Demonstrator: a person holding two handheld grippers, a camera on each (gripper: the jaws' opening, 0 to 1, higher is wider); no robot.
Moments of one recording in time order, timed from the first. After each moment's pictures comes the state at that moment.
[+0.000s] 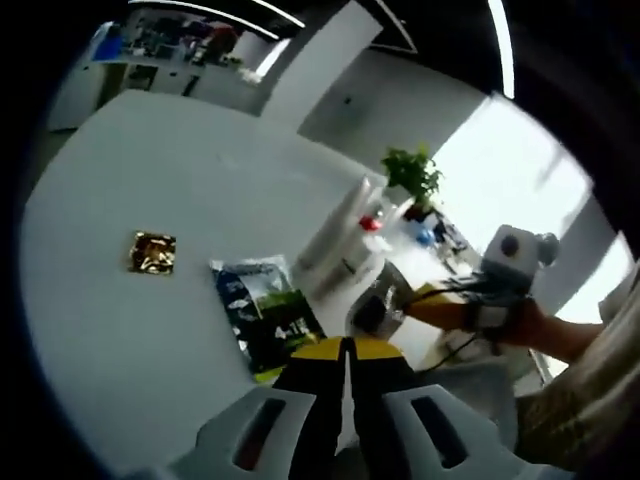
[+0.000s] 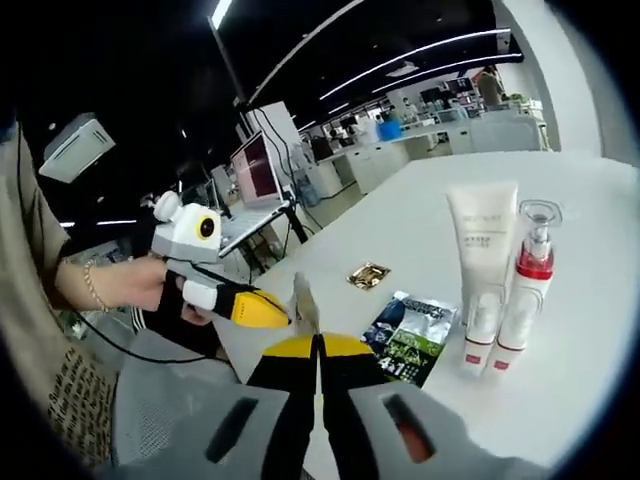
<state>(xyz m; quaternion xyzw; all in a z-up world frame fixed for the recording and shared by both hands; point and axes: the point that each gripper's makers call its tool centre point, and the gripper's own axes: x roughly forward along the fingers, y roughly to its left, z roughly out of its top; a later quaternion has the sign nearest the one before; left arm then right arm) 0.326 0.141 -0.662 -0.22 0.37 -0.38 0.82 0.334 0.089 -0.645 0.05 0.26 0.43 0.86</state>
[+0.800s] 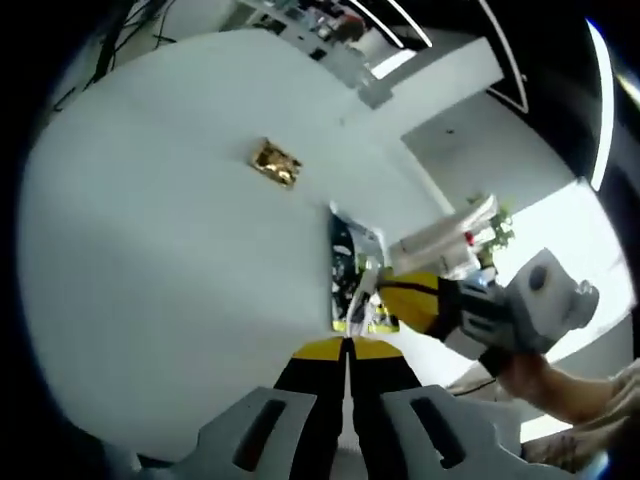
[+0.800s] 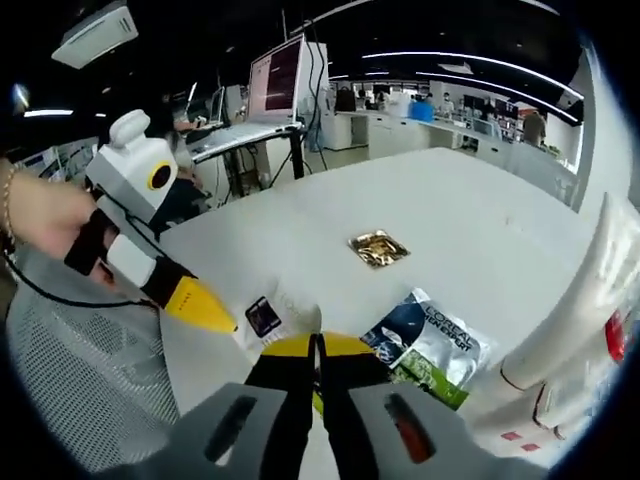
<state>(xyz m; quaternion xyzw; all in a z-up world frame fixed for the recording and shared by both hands) 0.319 0.202 -0.735 -0.34 0.43 -0.20 0.81 0.368 0.167 -0.730 -0.14 0.28 0.45 0.83</state>
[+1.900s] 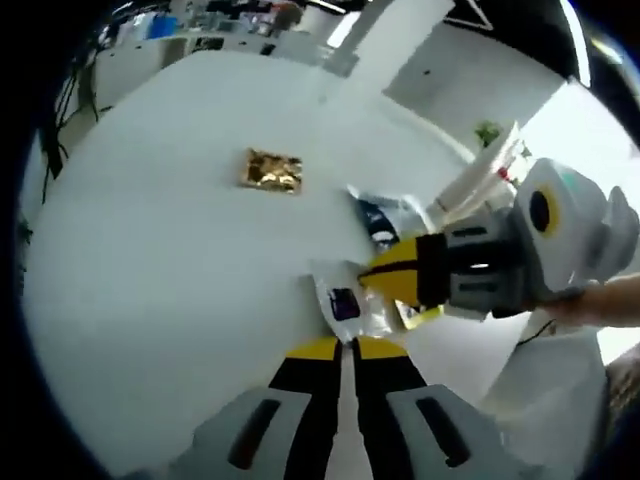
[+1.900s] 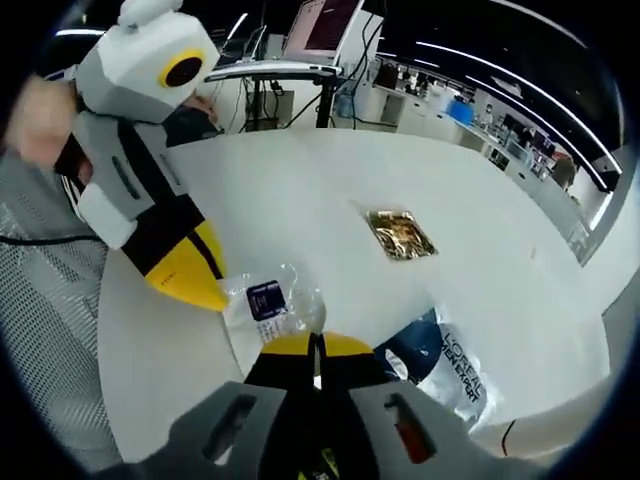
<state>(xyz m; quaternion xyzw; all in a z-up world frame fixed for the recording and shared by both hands) 0.345 0.219 -0.770 -0.08 0.45 -0.26 0.85 0.392 0.185 -0.780 -0.29 0.28 0.47 0.78</state>
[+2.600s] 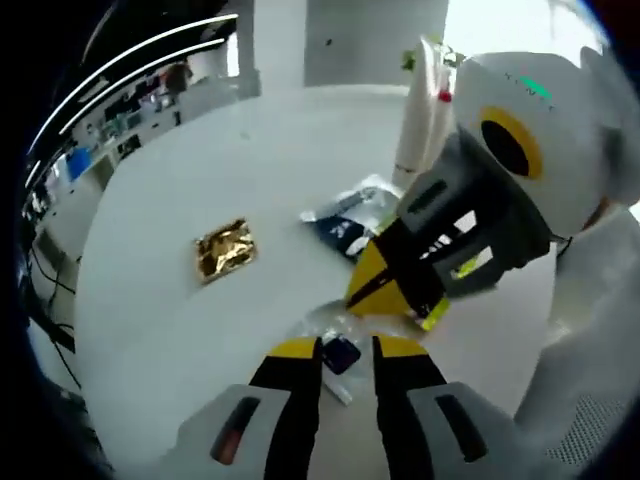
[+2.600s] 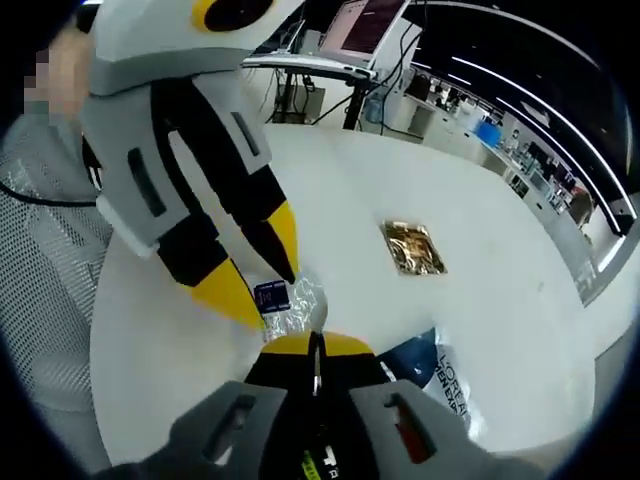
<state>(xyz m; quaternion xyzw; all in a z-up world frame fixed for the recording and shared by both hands) 0.375 0.198 -0.772 0.14 0.39 -0.34 0.84 0.393 0.188 -0.781 -0.34 0.26 0.51 0.75</state>
